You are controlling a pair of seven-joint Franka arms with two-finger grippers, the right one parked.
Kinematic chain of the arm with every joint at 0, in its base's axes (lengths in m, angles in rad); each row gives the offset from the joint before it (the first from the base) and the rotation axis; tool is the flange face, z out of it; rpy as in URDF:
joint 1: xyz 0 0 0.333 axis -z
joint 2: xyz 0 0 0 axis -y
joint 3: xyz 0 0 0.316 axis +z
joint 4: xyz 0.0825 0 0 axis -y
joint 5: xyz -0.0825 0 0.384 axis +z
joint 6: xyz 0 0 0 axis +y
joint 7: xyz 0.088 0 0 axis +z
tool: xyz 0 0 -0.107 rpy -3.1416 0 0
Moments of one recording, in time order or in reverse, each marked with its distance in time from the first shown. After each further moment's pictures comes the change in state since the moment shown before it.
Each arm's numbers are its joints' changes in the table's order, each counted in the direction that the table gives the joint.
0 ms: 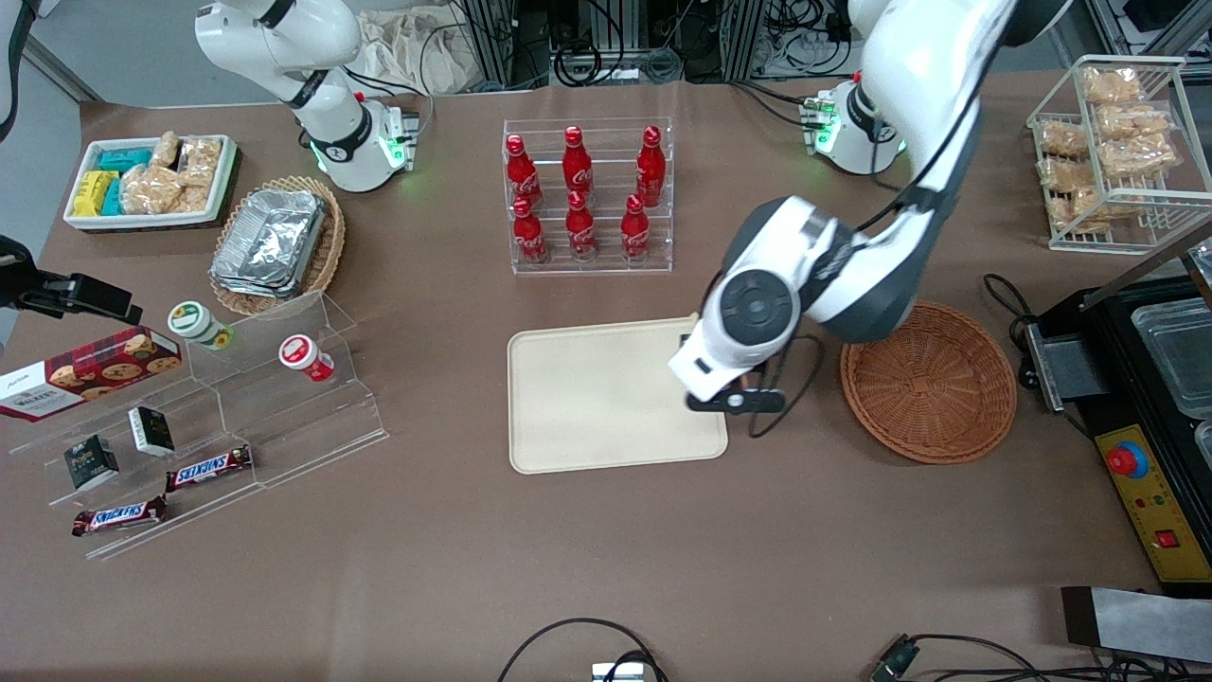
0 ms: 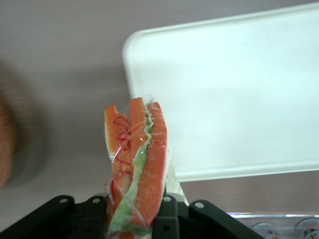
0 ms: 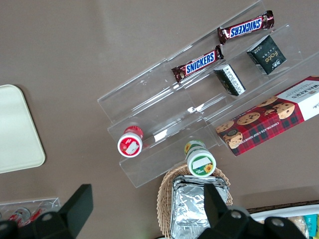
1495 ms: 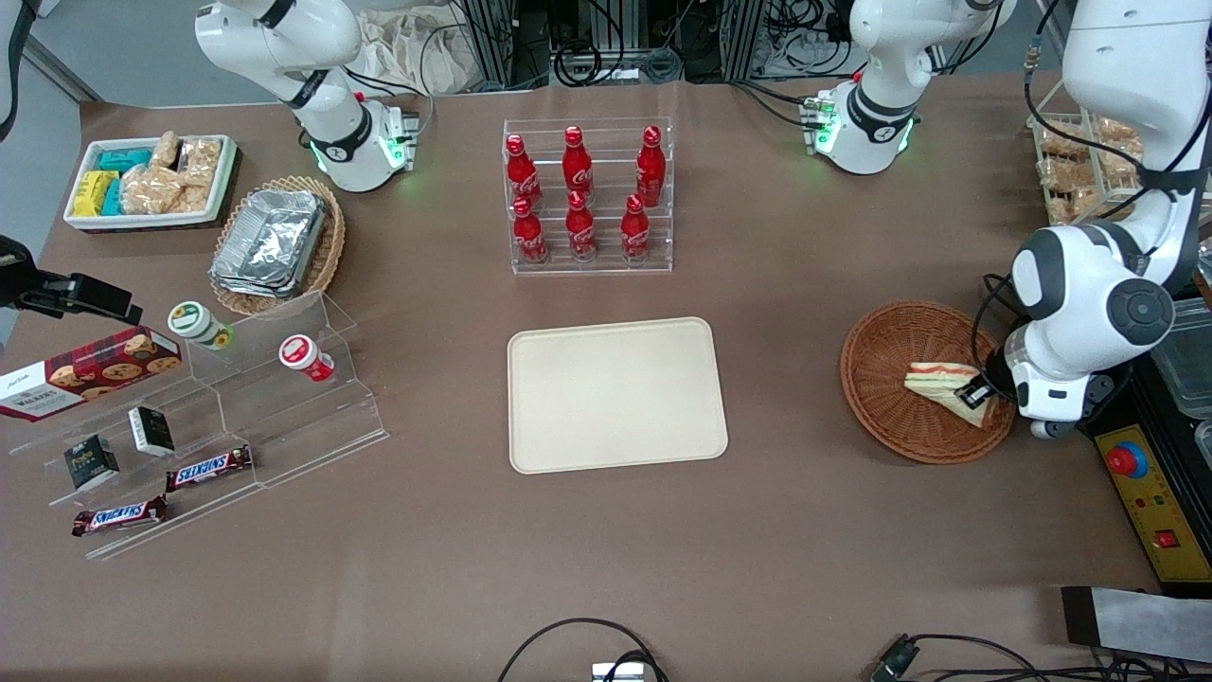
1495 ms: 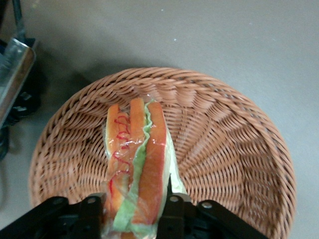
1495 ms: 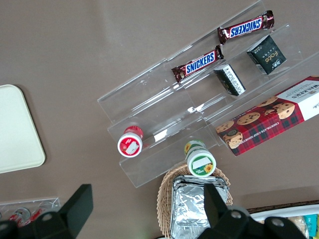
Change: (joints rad) arm -0.569 0.314 0.165 -0.635 0.000 -0.477 -0.001
